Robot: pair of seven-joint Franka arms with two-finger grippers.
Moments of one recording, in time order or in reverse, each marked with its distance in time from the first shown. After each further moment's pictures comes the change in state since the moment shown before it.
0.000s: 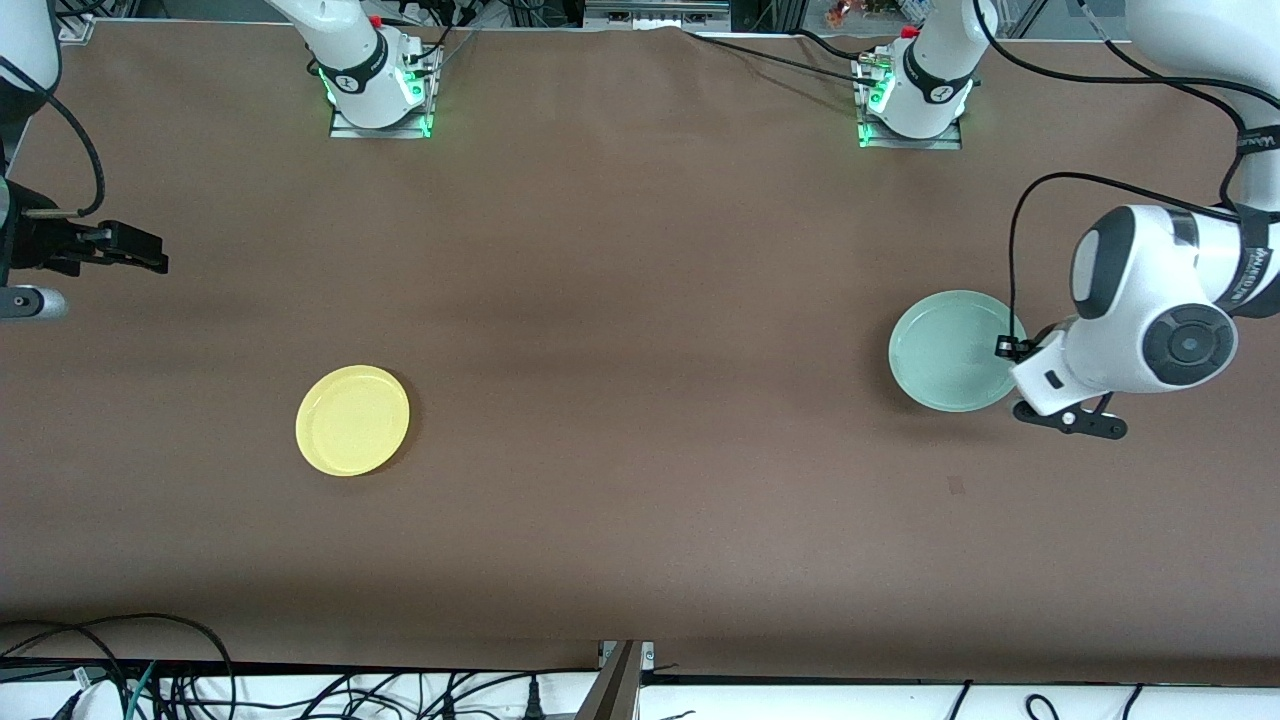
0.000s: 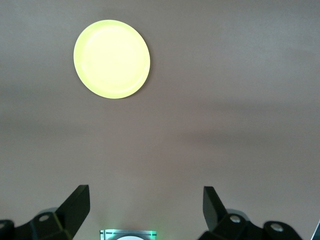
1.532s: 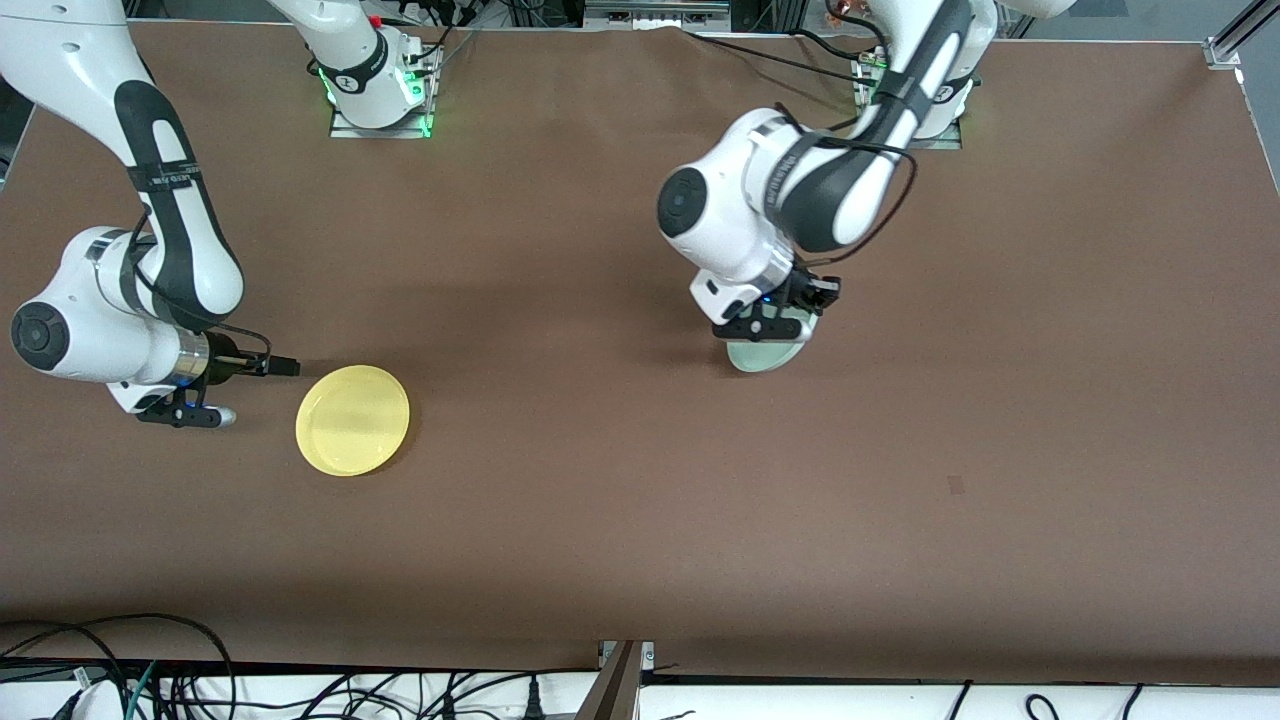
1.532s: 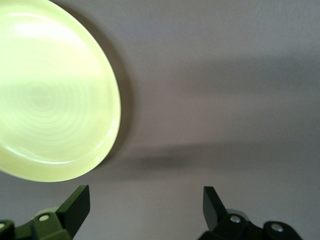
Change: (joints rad) left arm -0.642 0.108 -0.003 0.042 0.285 -0.115 -0.767; right arm -0.078 0.322 -0.003 -0.398 0.175 0.694 0.009
